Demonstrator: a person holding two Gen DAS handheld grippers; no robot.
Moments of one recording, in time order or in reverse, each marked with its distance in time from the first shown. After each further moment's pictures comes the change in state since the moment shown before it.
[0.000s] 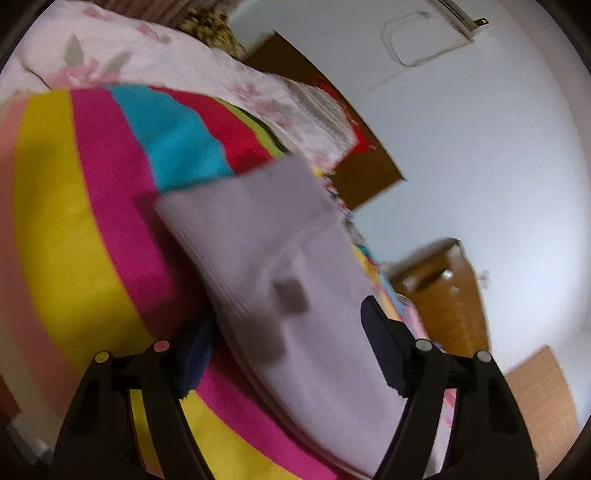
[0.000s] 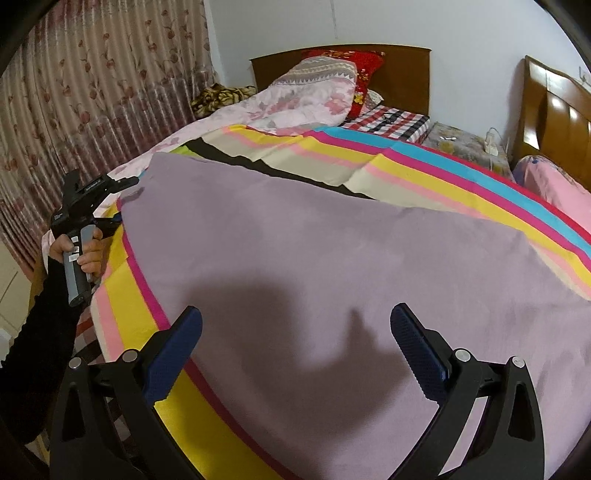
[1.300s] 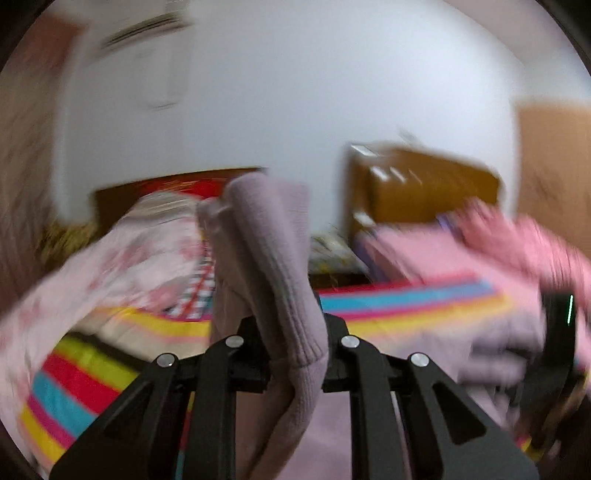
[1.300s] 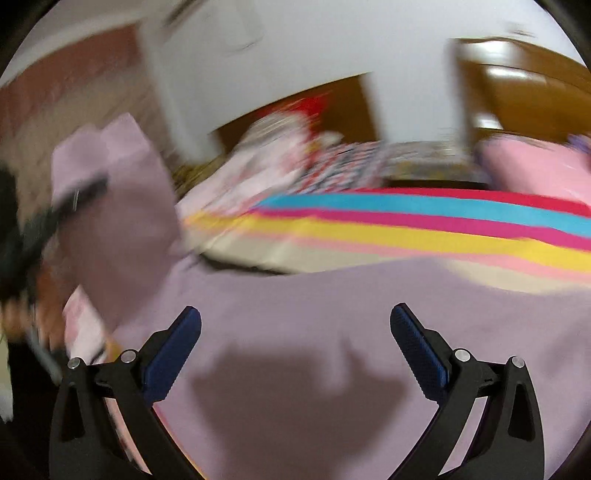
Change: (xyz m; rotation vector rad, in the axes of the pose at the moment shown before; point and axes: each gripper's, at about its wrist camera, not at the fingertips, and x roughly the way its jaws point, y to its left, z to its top) left arm 0.019 -0.367 -0.164 1.052 -0.064 0.000; right arm -0.078 -0.133 -0.002 0.302 -0.250 -0.039
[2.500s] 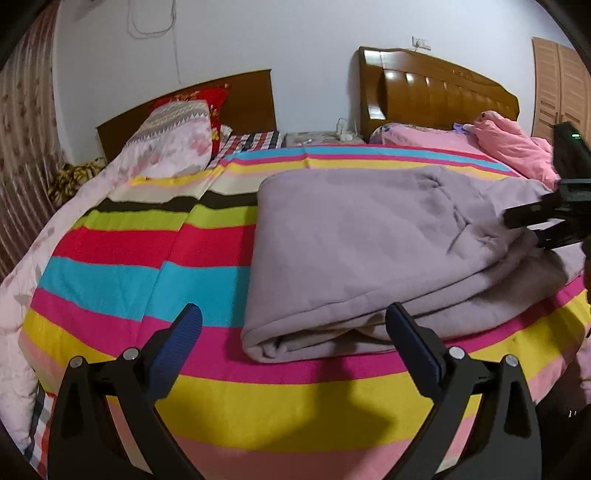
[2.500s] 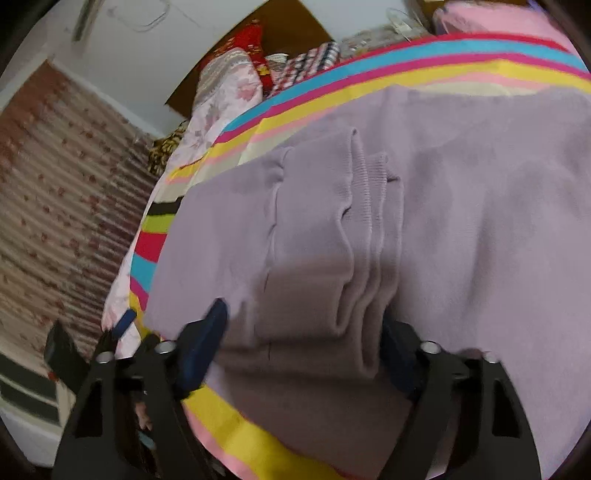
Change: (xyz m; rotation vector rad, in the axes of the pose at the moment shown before) left arm -0.029 0.022 -0.156 -0.031 0.315 0.092; right arm 0.019 -0.001 -0.058 0.343 0.359 0.091
